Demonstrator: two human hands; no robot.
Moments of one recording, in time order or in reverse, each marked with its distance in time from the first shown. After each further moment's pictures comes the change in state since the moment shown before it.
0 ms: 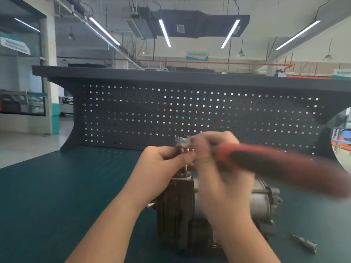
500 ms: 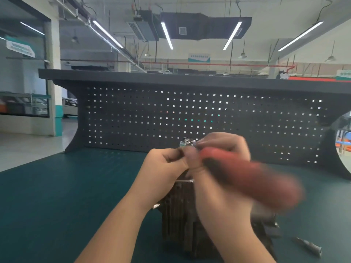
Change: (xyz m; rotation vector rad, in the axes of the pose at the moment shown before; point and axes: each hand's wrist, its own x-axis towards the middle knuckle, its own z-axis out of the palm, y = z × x) left_hand 0.002 -0.009 -0.005 0.002 0.013 0.008; right_hand -0.003 -0.012 0.012 0.187 0.118 0.028
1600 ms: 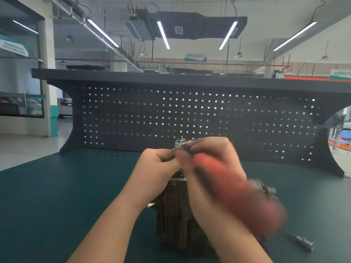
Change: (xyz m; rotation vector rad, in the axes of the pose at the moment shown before) left_hand 0.002 -0.004 0.000 0.005 -0.021 0.036; right_hand 0.000 0.009 -0.008 -0.096 -0.092 -0.139
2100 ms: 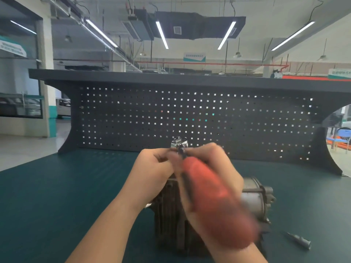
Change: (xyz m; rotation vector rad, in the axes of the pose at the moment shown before) left_hand -0.004 0.001 0.002 0.011 0.021 -0.010; right_hand 0.002 -0.003 -0.004 -0.389 -0.079 -0.059
